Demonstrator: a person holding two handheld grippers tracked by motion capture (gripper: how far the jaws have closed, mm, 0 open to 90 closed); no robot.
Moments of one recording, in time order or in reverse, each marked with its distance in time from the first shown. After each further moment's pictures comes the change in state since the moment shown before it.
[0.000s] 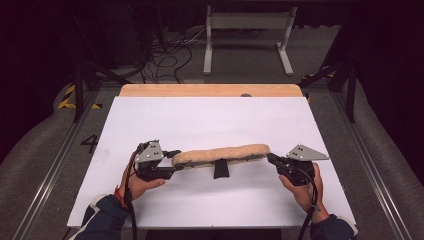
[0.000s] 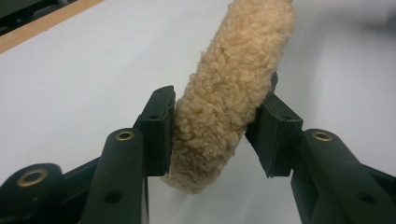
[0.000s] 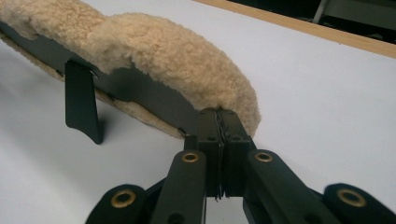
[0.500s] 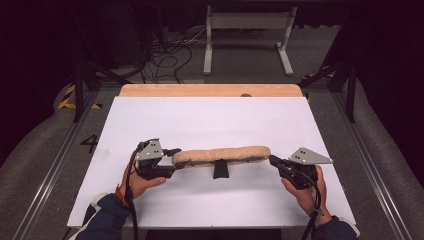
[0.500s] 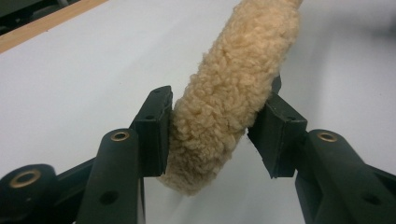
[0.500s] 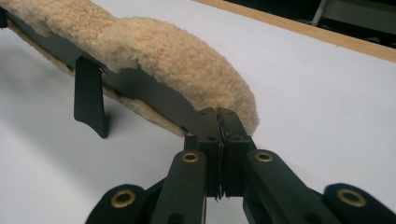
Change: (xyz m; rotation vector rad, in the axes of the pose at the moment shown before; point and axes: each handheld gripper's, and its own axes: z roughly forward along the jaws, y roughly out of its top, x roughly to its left) left arm 0.003 0.000 0.002 -0.007 -0.004 -0.014; right arm 0.005 -0.001 -0.010 -0.001 0.000 -0.011
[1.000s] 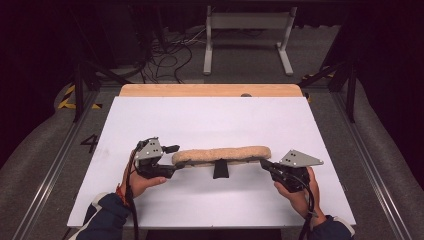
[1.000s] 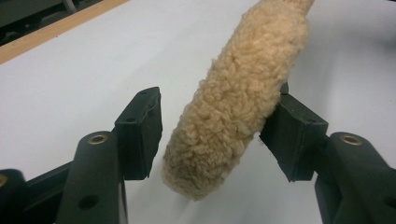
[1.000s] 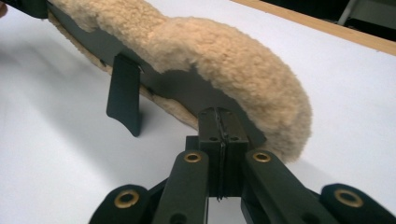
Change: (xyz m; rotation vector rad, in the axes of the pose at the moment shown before) left arm 0.004 0.000 0.002 -0.020 0.017 0.003; right arm 0.018 0.005 0.006 0.017 0.061 -0.044
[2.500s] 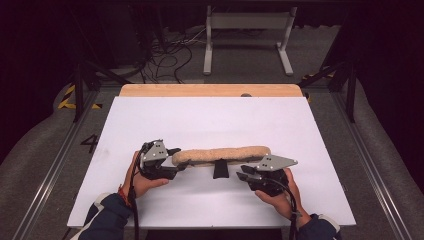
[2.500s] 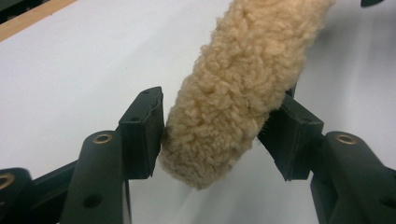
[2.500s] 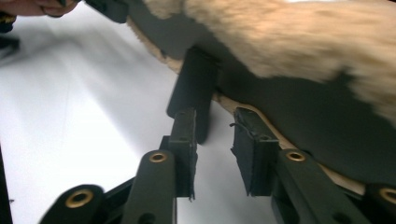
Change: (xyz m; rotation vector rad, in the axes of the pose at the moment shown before) left arm -0.002 -0.005 0.010 0.079 0.027 0.022; right arm 0.031 0.004 0.033 0.040 0.180 -0.039
